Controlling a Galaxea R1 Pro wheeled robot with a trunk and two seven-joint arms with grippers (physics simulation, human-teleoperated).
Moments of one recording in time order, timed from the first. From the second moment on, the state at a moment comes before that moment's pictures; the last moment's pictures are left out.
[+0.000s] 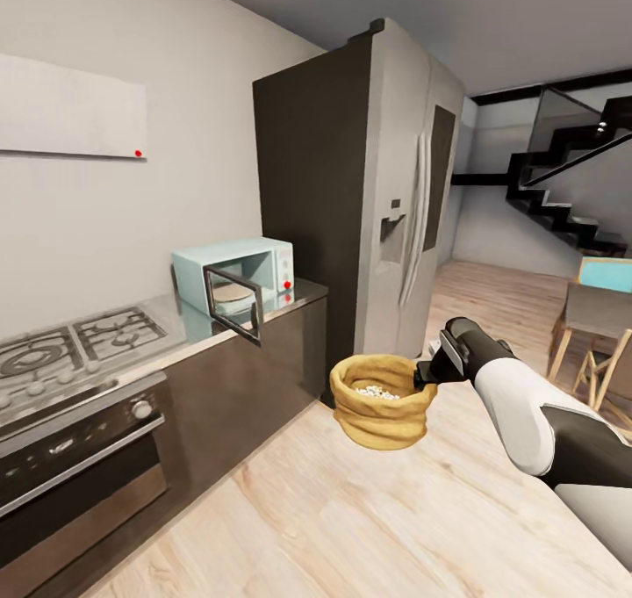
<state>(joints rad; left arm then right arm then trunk) 0.00 -0.07 0.01 -0.05 0.36 -0.11 0.15 -1.24 -0.06 -0.23 -0.25 0.43 1.00 0.21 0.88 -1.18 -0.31</state>
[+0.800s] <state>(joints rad) 0.00 -0.07 0.01 -0.05 0.36 -0.11 0.15 -1.24 -0.09 -0.23 -0.28 0.44 1.00 0.22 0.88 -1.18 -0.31</state>
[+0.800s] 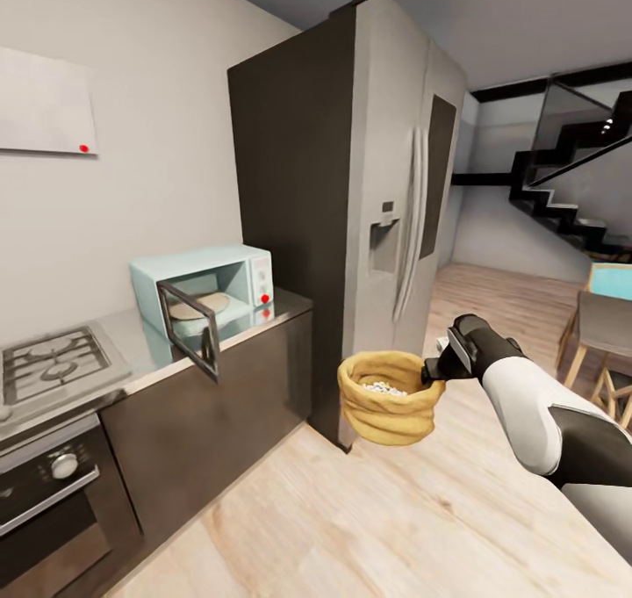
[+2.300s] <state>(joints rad) 0.00 -0.07 0.02 -0.06 0.37 -0.12 0.16 -1.23 -0.08 -0.23 -0.26 0.43 1.00 0.22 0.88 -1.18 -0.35</state>
